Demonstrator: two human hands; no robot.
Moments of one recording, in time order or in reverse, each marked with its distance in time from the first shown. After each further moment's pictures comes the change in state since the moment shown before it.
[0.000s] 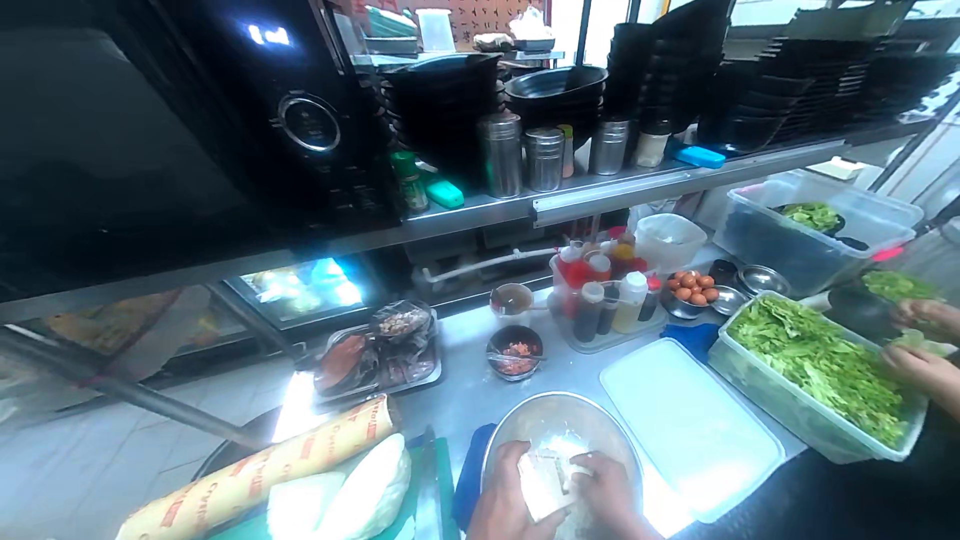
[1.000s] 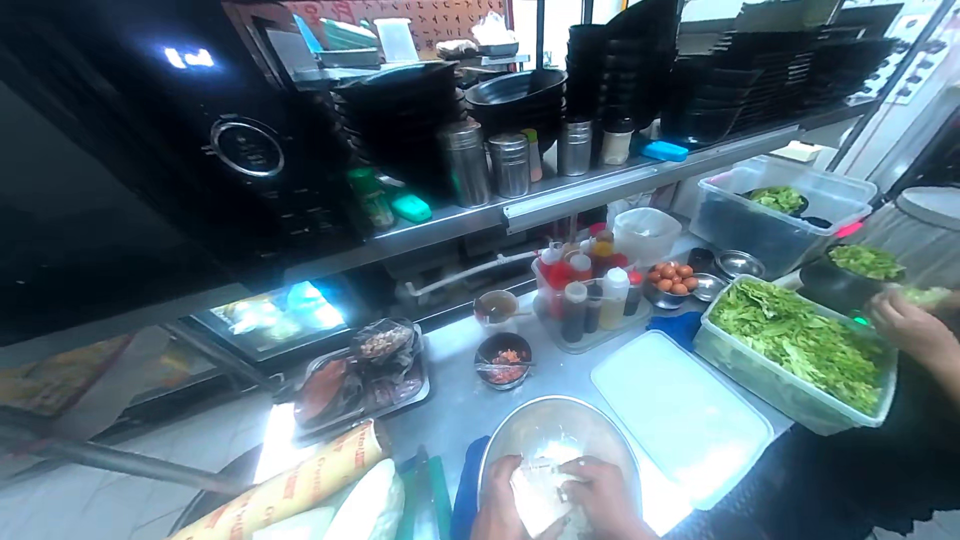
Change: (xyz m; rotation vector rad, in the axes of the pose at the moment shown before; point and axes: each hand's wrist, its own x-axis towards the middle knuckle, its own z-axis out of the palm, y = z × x) left_hand -0.002 -0.003 0.005 -0.022 0.041 0.041; right_hand -0.011 -0.028 -0.013 0.072 -0.006 -0.069
